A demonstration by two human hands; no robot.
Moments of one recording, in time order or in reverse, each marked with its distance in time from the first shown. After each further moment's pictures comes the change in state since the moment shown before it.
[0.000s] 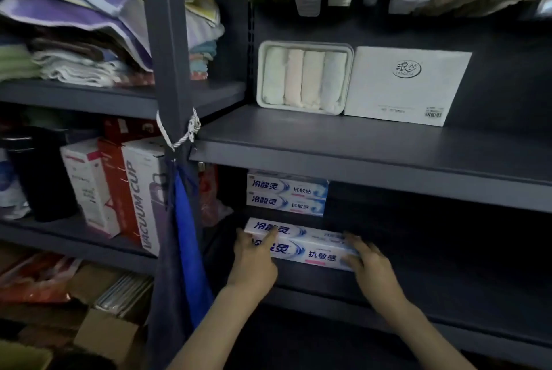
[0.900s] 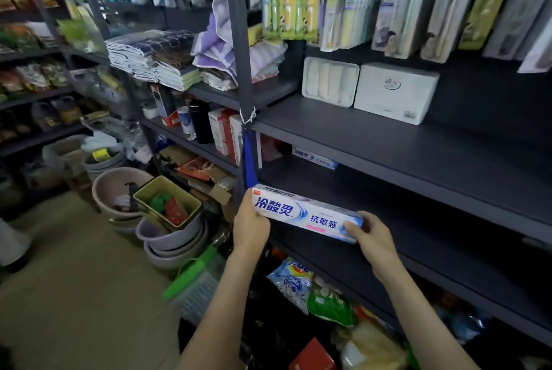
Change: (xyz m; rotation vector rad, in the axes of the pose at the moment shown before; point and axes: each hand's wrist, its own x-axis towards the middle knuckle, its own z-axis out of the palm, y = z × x) left_hand -0.310 0.236 -0.107 -0.496 0.519 -0.526; right_hand -0.176 -0.023 -0.259 0.641 -0.366 0.191
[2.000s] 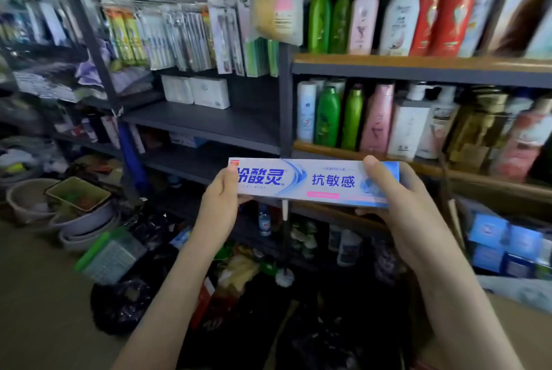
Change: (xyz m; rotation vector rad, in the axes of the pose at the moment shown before) left_hand -0.623 0.268 0.197 -0.439 -0.190 0.290; right_hand -0.483 0.027 -0.626 0.416 0.151 -0.287
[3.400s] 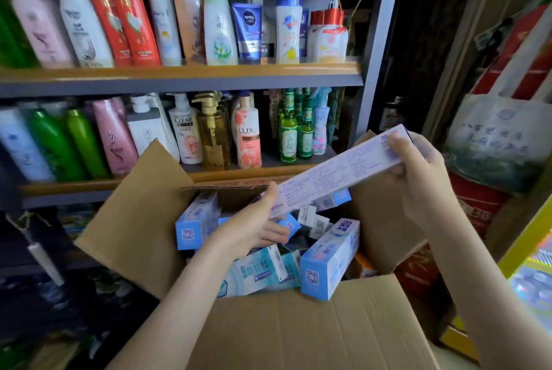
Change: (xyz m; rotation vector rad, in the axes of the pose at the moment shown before) left_hand -0.140 0.084 0.471 0.138 -1.017 -0.537; right_hand -0.020 -0.089 -0.463 -0.212 0.543 -0.293
